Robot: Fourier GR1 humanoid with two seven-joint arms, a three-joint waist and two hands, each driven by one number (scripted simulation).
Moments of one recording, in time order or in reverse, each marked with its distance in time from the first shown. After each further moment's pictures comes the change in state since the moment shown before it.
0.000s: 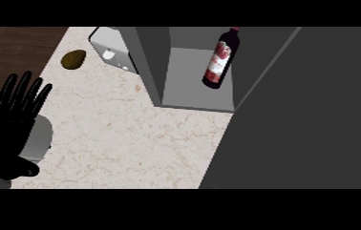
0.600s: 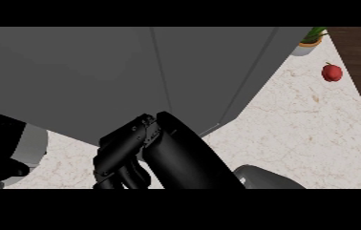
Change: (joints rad) left arm 0.009 0.008 0.047 0.063 0.008 -0.048 -0.009; right arm -0.618 0.512 -0.046 0.447 -0.073 -0.114 0.291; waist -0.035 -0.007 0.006
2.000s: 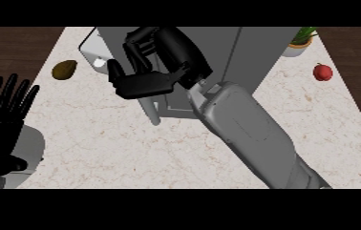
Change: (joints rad) left arm -0.028 -0.068 0.103 0.052 -0.047 -0.054 0.045; right arm -0.181 0.073 -0.277 0.653 -0.179 0.234 -0.377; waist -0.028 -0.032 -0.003
